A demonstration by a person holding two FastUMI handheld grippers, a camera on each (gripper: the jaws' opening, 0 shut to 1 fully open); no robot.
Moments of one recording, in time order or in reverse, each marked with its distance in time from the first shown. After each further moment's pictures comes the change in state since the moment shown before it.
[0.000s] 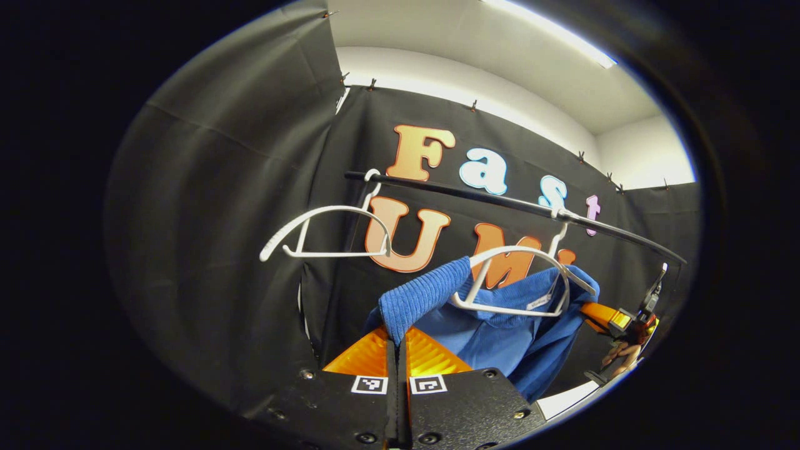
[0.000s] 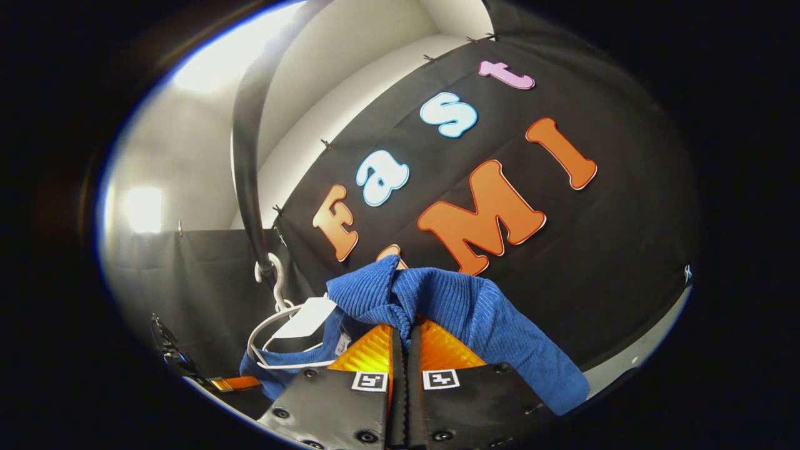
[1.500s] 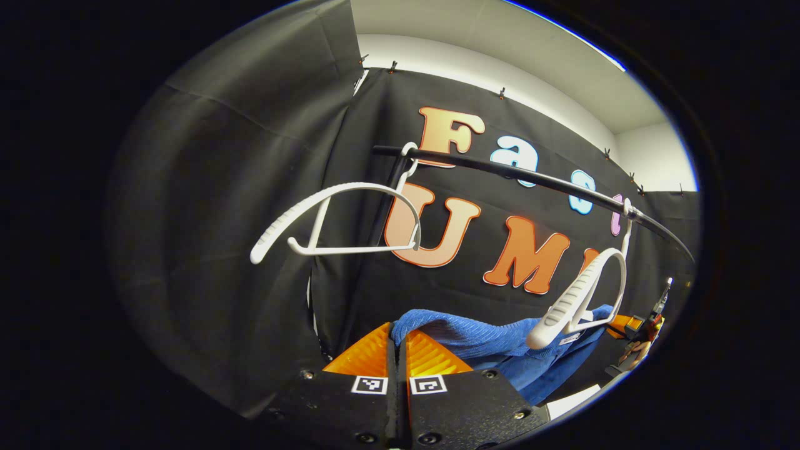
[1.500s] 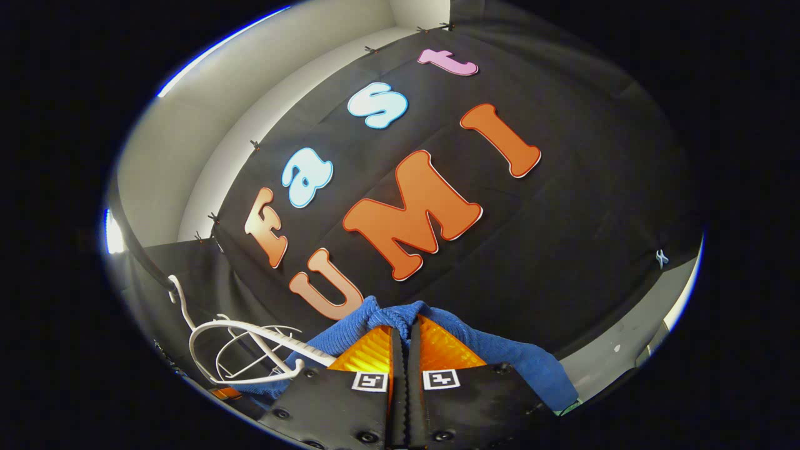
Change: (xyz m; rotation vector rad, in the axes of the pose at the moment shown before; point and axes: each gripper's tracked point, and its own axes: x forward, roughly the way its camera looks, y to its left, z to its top) left arm 0.080 0.051 -0.034 -0.024 0.079 0.041; right arm 0.045 -0.123 0.015 0.061 -0.008 -0.264
